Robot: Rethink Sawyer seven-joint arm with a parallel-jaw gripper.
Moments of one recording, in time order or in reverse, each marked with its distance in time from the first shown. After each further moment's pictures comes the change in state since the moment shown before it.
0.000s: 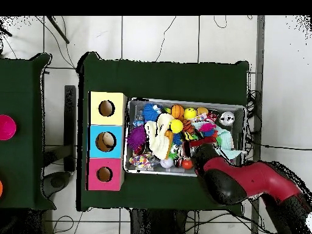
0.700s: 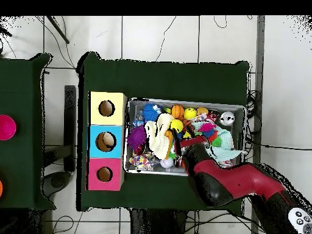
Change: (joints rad) arm 0.125 0.008 -0.163 0.000 -0.049 -0.254 0.000
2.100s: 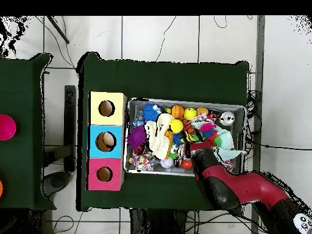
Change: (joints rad) arm -0.085 0.105 -0.036 -0.010 -0.009 -0.090 0.000
